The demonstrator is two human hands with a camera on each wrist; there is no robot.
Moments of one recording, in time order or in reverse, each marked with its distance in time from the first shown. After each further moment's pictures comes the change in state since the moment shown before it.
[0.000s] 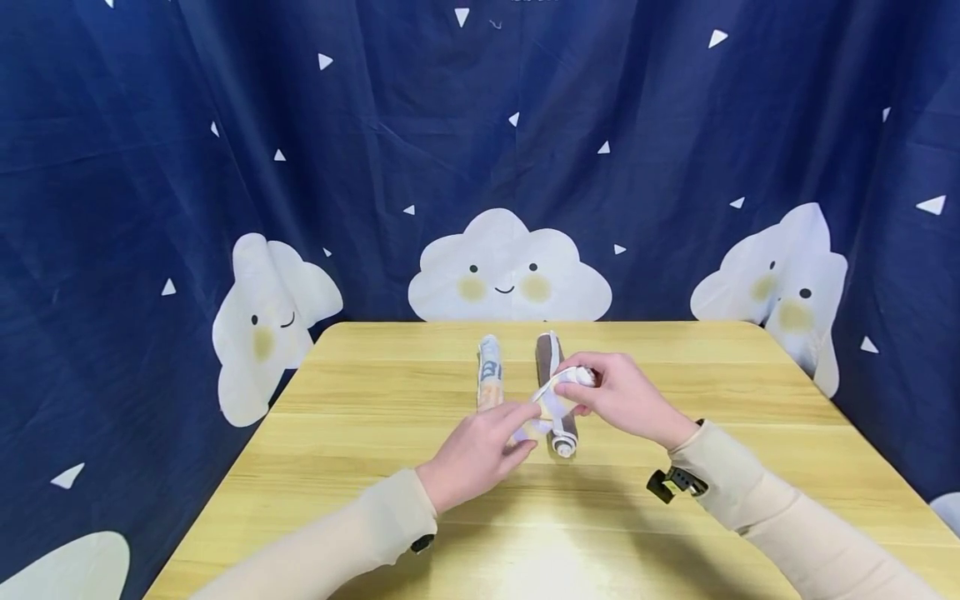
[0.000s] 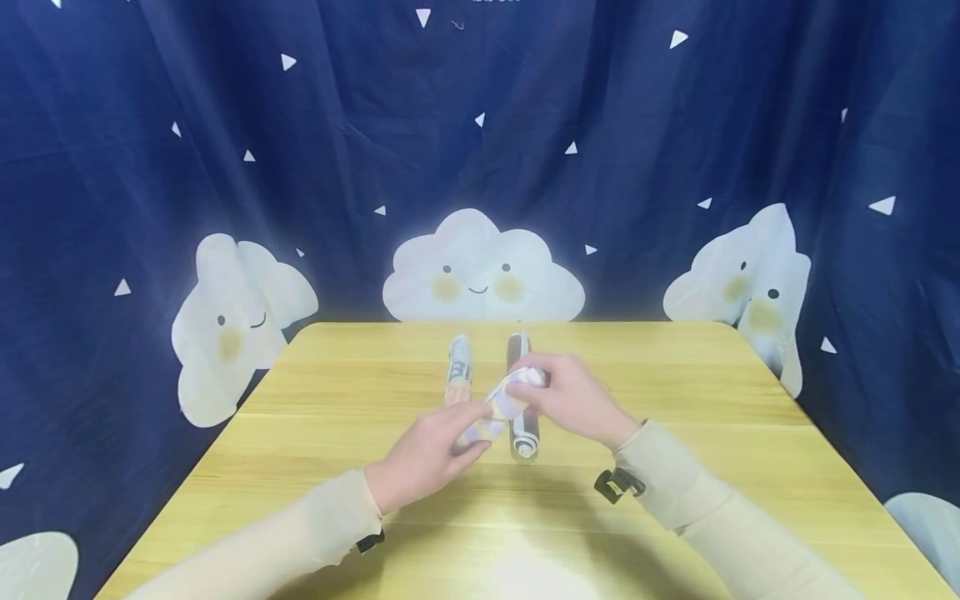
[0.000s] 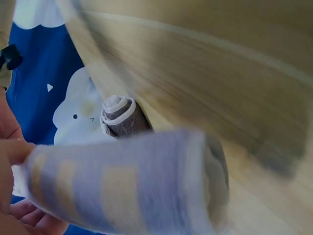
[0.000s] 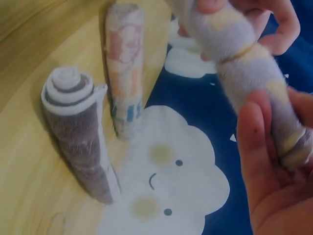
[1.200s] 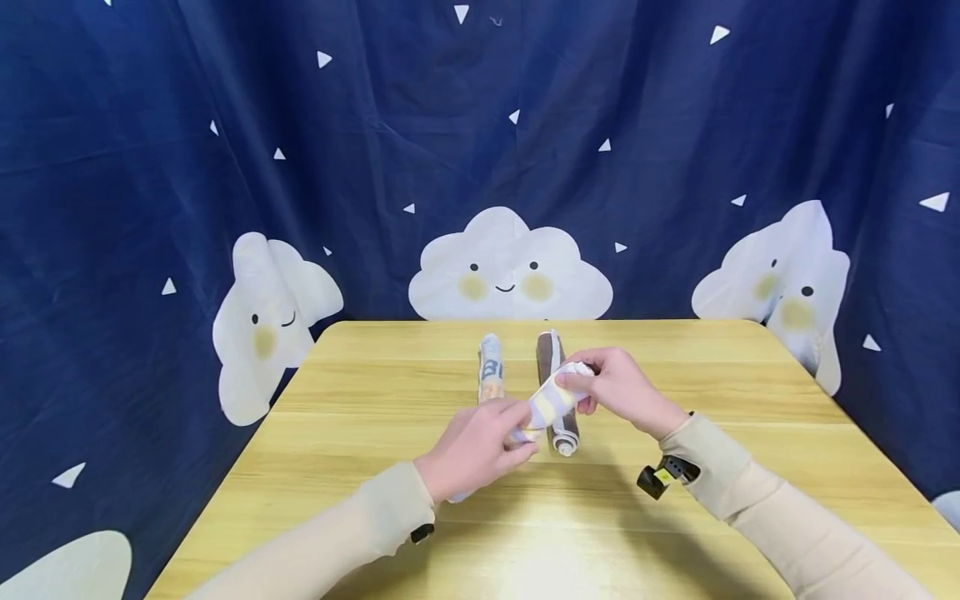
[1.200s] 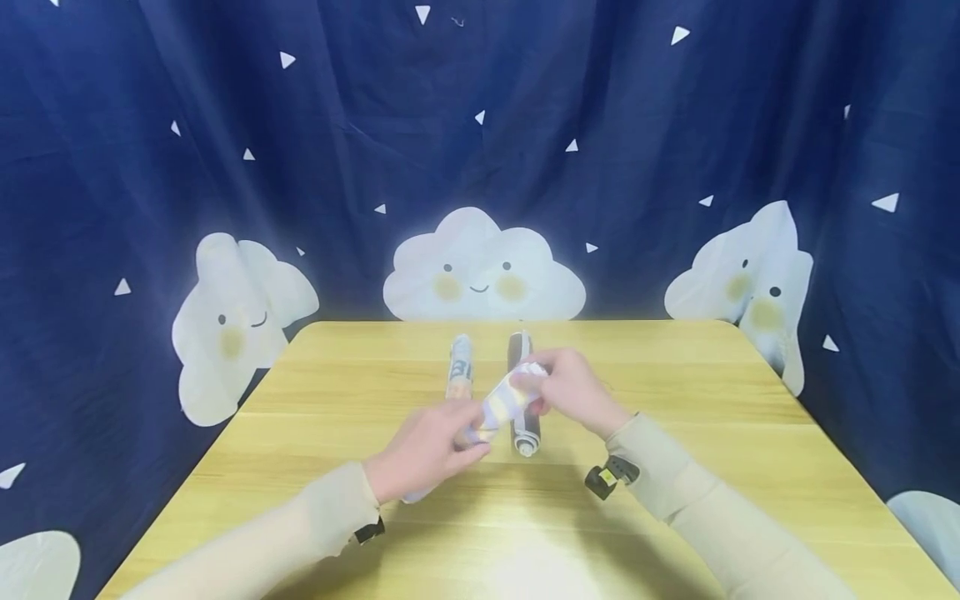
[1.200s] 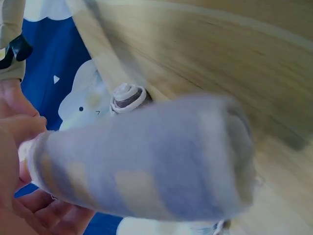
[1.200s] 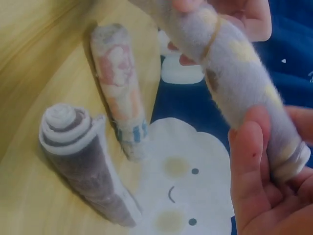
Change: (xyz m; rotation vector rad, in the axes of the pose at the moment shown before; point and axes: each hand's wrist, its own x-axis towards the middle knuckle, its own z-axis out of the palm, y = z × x) left_hand 0.003 -0.005 -0.004 0.076 -0.139 -0.104; right_hand 0.012 0.014 0.002 0.097 0.020 0.175
